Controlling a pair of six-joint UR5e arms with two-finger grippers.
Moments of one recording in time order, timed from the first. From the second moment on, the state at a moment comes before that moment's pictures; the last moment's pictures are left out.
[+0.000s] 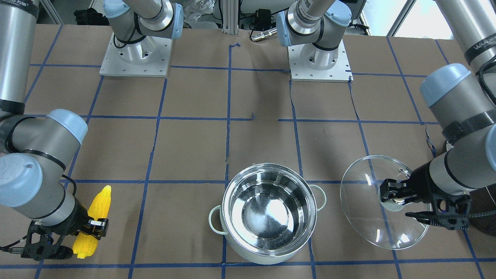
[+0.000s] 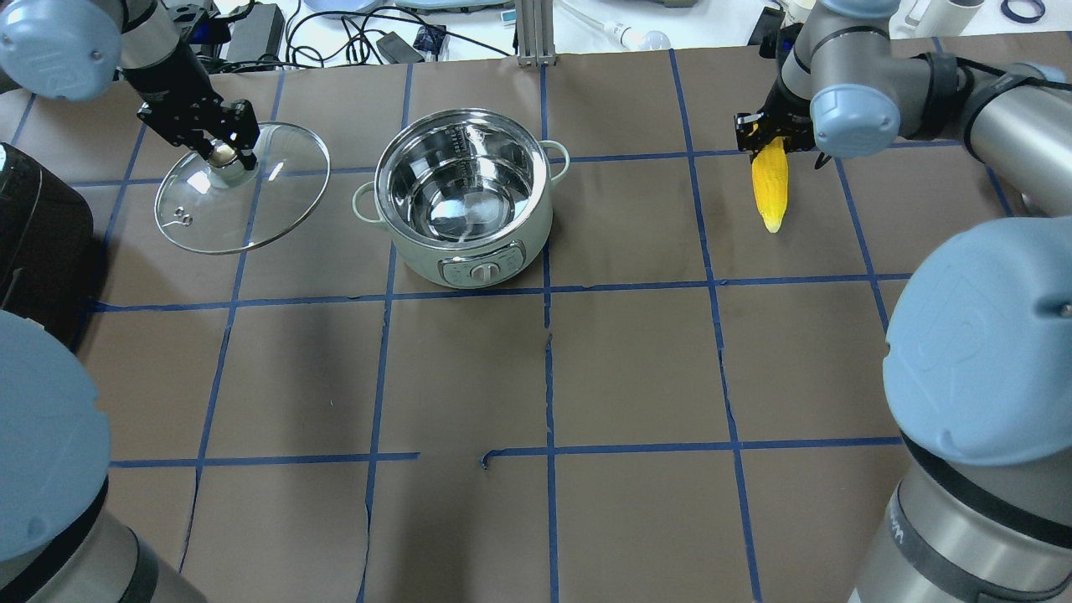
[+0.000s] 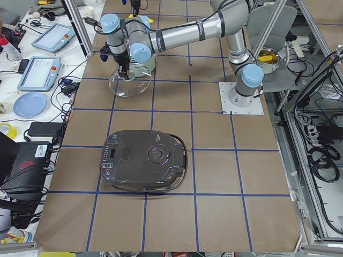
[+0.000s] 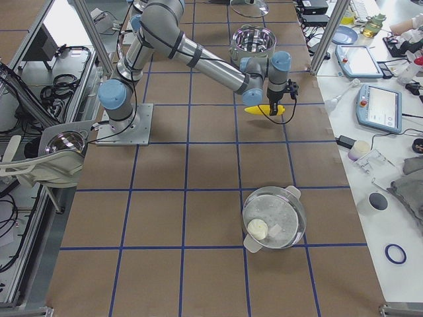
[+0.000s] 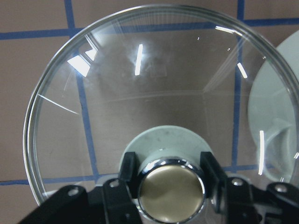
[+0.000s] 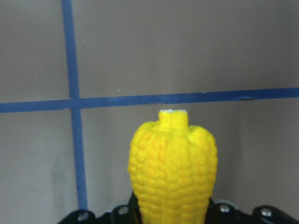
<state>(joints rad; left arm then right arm) -1.30 -2.03 -1.35 -1.39 1.57 0.41 1.45 -0.99 1.44 -2.14 -1.55 -0.09</state>
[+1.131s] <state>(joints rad) -1.20 -1.89 -1.94 -0.80 1.56 0.49 1.96 -0.96 1.05 -1.86 -1.57 0.36</state>
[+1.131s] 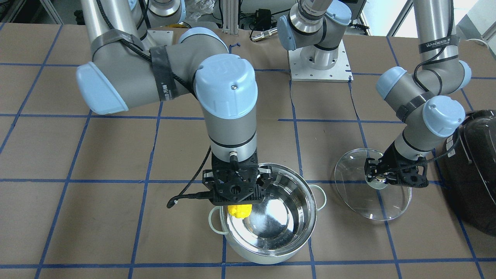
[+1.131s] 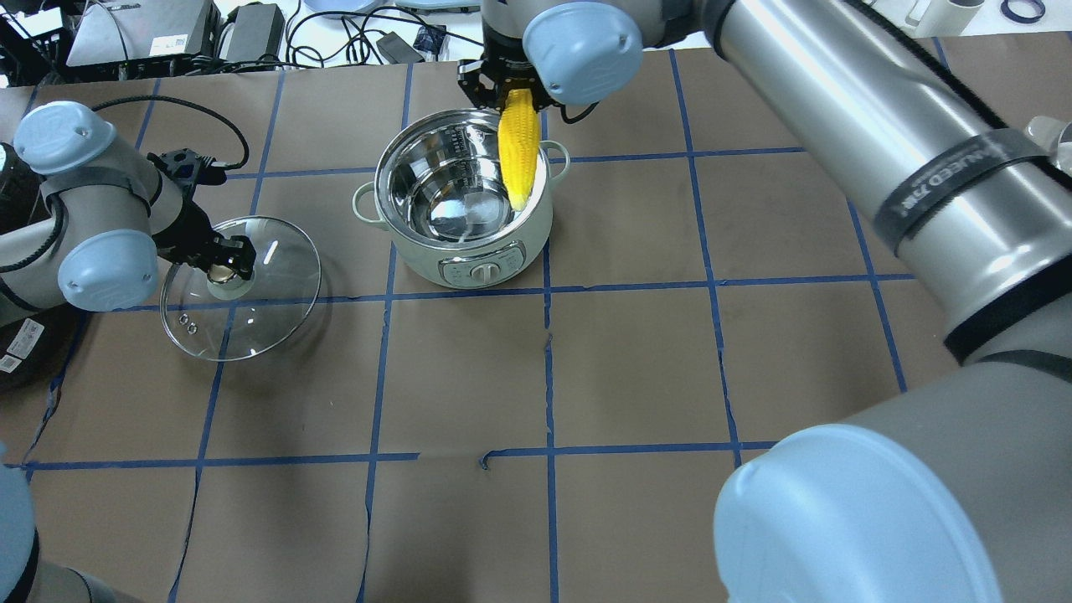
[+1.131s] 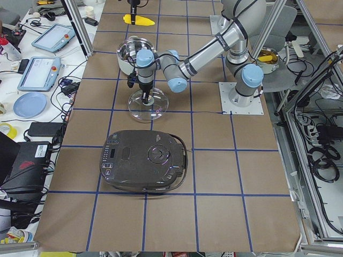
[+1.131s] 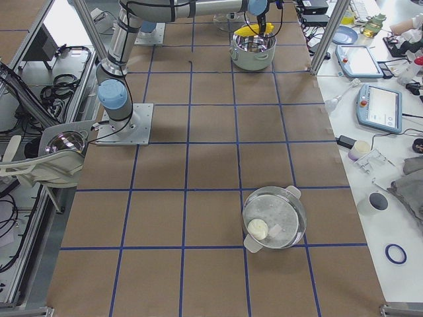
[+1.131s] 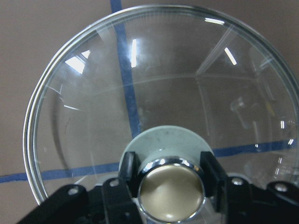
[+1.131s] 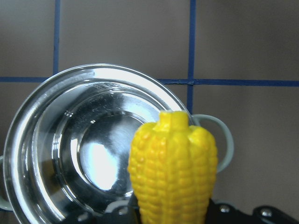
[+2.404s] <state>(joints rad) -1.19 -1.89 -1.96 -0.75 1.57 0.49 2.05 -0.76 0.90 -1.95 -1.59 0.50</state>
